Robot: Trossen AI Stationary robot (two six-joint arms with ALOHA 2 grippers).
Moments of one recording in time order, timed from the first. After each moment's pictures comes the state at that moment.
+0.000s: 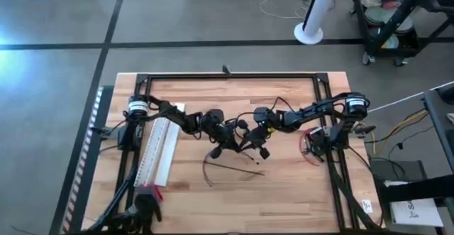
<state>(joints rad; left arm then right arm) 0.16 2.04 0.87 0.77 0.67 0.14 -0.14 1.84 0.72 0.56 -0.66 -0.53</state>
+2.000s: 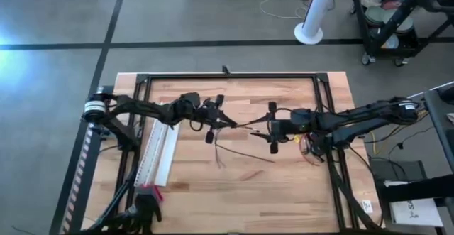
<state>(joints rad) 0.21 1.56 0.75 0.73 0.43 0.21 0.04 1.23 0.58 0.42 0.08 -0.40</state>
